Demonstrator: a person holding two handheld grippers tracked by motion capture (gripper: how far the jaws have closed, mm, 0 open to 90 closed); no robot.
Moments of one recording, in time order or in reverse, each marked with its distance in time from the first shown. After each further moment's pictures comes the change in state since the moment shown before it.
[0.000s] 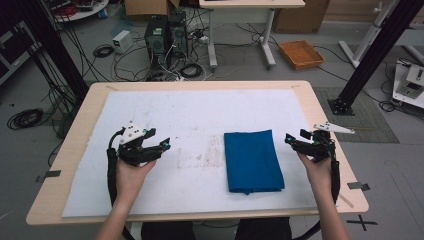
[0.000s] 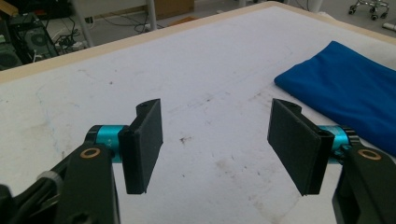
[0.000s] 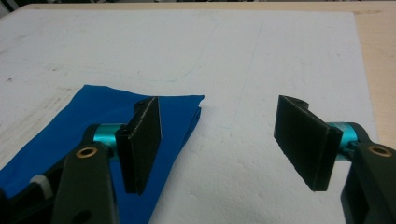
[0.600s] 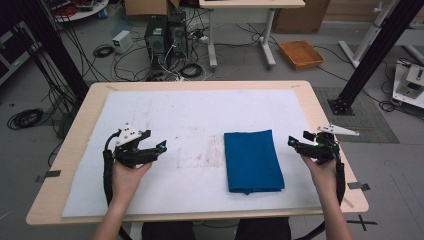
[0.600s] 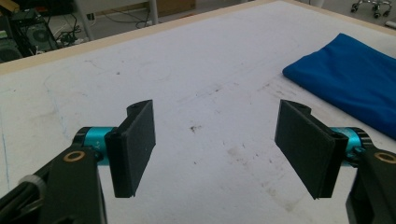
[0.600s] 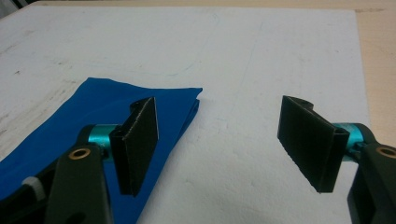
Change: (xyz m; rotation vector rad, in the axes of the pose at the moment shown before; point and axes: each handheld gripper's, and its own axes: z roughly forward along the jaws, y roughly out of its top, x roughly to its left) left arm 0.010 -0.010 -0.002 0.006 -0.001 -0.007; right arm -0.008 -0.004 -0.006 0.005 0.023 -0.009
